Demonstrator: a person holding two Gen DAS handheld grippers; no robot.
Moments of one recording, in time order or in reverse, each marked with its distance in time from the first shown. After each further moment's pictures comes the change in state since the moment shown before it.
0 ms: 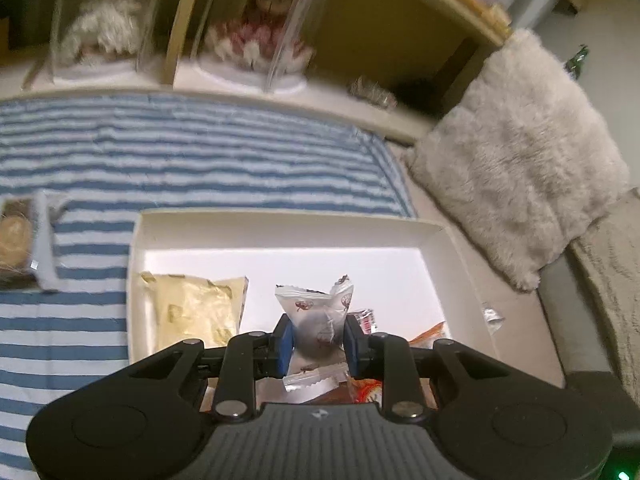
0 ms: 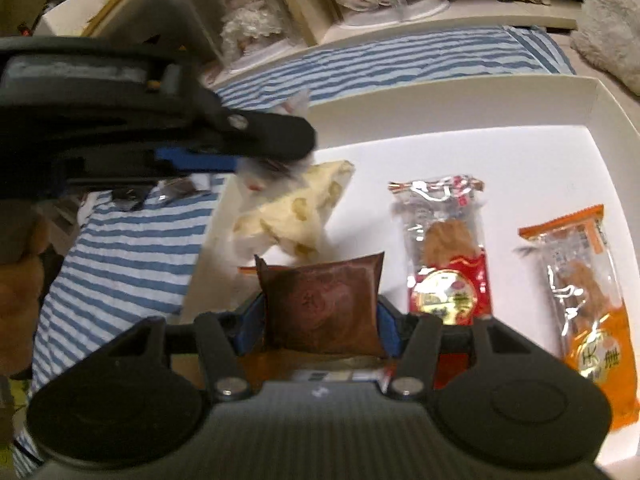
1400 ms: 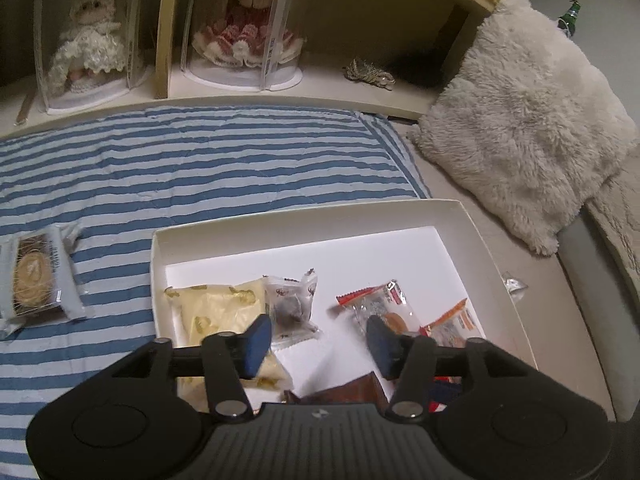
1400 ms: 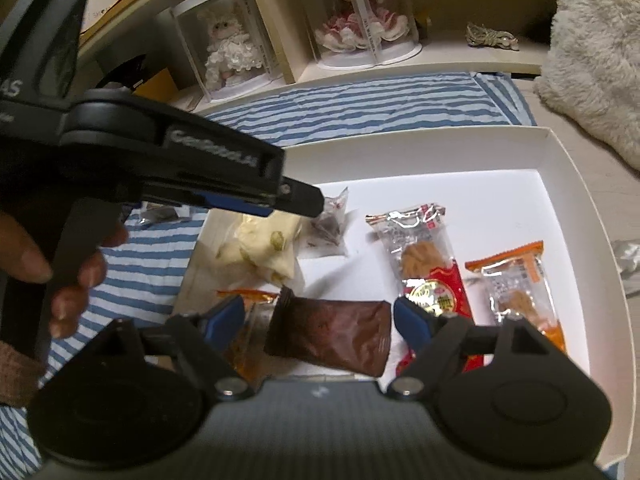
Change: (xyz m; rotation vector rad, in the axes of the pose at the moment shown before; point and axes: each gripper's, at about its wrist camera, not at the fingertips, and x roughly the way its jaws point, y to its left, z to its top) left arm -0.013 -0.001 0.006 0.133 0.040 0.068; right arm -0.029 0.013 -0.002 -0.037 -0.101 -0.124
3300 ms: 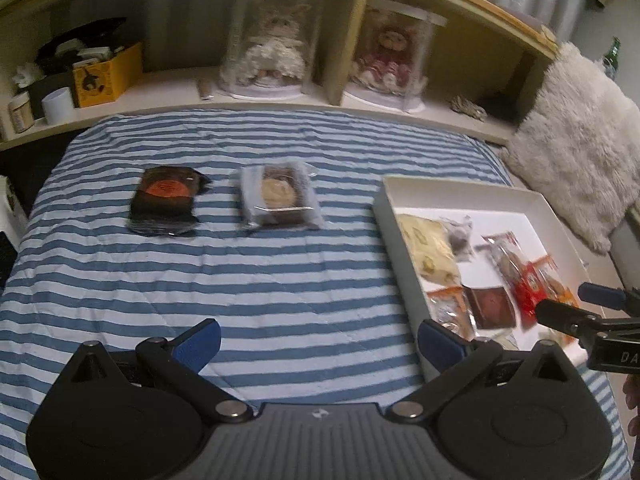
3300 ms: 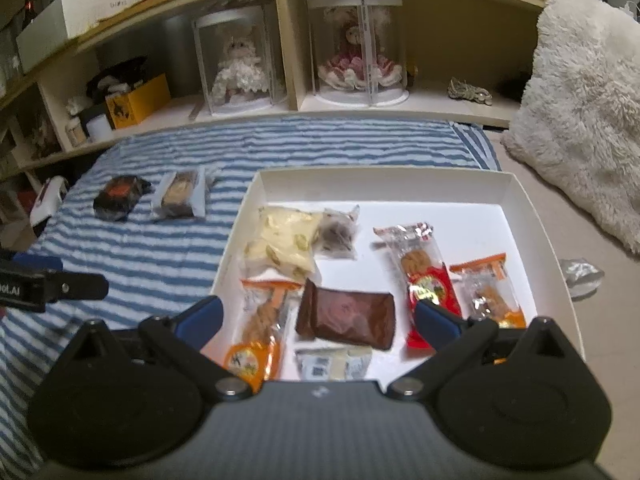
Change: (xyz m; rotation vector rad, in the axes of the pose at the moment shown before) left arm -0.132 0.119 -0.109 -0.085 -0.122 0.213; right arm -0.058 0.064 -0.026 -0.087 -0.110 -0.162
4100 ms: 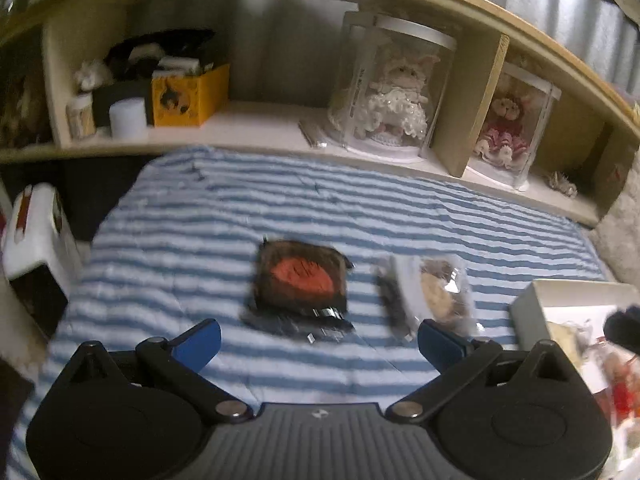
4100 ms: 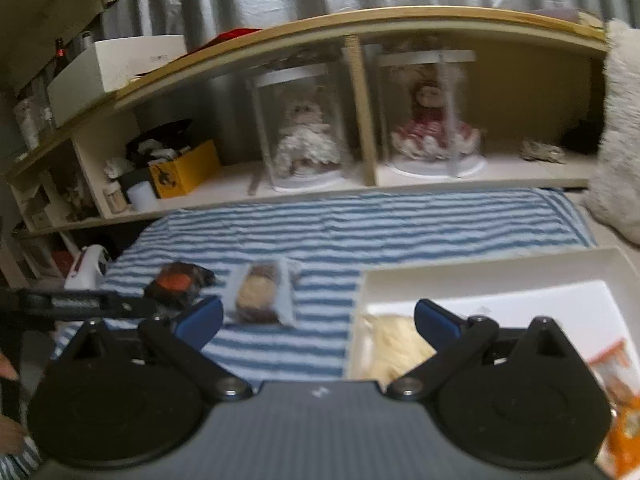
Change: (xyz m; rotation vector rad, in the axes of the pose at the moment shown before) left arm 0.050 0.110 0.056 -0.087 -0.147 0.135; right arm 0.057 0.079 0.057 0.012 -0.197 0.144
